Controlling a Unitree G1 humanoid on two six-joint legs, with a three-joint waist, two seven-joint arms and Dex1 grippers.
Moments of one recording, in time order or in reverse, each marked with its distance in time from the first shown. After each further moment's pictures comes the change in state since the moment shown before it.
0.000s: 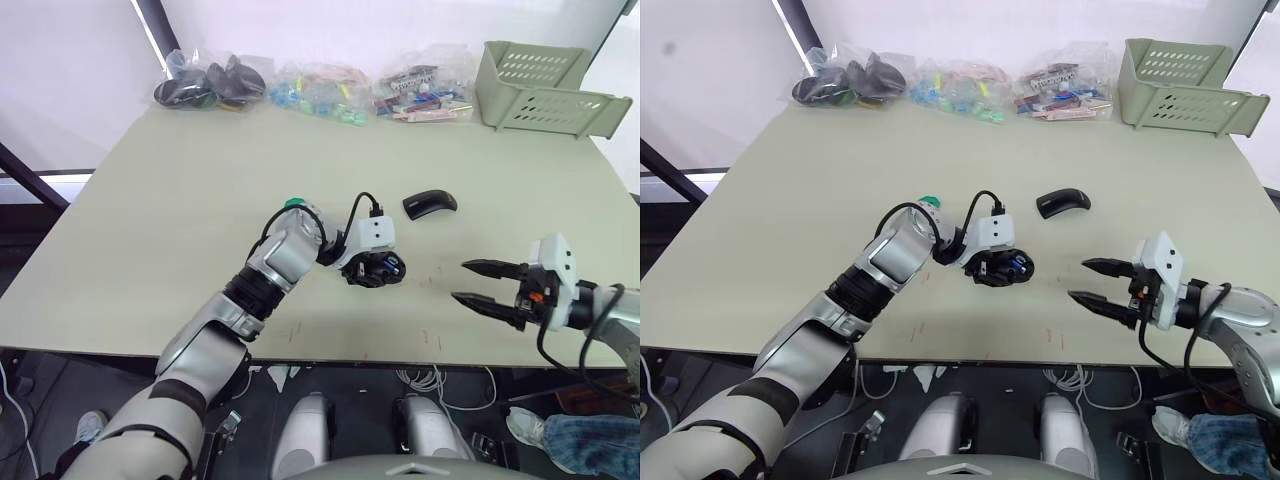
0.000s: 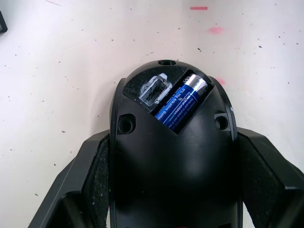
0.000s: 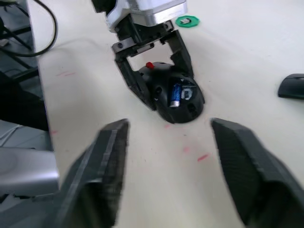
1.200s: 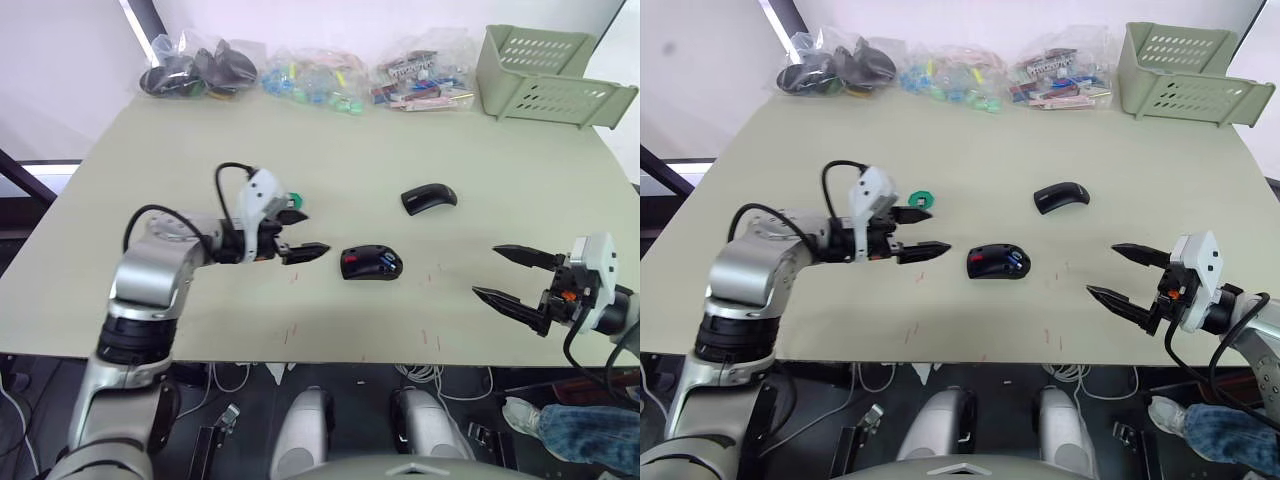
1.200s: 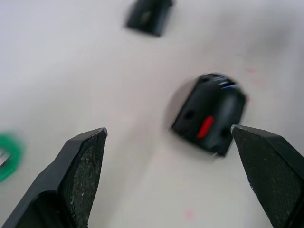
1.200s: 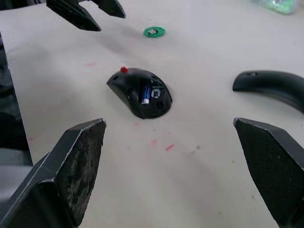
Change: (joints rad) left arm 0.374 0.297 0.618 -0.526 -0.433 0.359 0.170; right arm 0.050 0.058 -0.120 0.002 0.026 -0.092 -0.030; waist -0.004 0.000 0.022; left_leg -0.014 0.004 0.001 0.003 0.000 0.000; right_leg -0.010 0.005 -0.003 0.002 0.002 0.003
